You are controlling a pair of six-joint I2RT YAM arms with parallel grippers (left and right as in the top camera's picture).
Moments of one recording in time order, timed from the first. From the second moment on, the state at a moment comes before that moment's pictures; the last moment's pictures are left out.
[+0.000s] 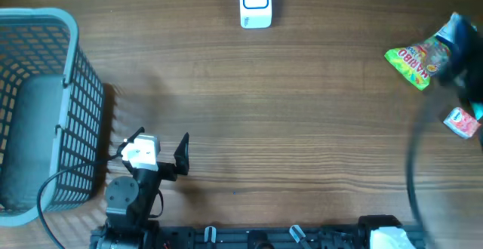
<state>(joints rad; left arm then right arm) -0.13 0.03 0.11 -0.34 0.07 -0.09 0.03 1.05 1.98 -1.12 0.20 -0.04</state>
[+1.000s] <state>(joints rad) -0.13 0.03 0.11 -0.34 0.07 -0.09 0.03 0.20 0.95 -0.42 -0.07 -0.10</state>
